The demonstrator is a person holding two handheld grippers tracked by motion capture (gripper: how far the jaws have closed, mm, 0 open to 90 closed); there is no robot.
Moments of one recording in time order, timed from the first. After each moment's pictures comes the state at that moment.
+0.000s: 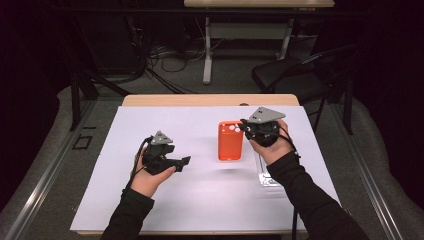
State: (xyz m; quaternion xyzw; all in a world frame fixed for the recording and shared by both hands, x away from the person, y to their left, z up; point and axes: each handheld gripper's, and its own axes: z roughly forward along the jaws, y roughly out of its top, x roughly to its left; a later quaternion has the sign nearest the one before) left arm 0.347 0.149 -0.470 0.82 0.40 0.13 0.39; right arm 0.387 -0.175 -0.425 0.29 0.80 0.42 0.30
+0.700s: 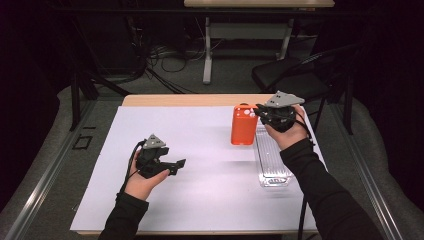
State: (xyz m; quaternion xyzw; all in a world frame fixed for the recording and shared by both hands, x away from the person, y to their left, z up) left arm 0.342 0.164 -0.477 0.81 0.40 0.13 0.40; right arm 0.412 -0.215 -0.401 0.31 0.78 0.43 0.33
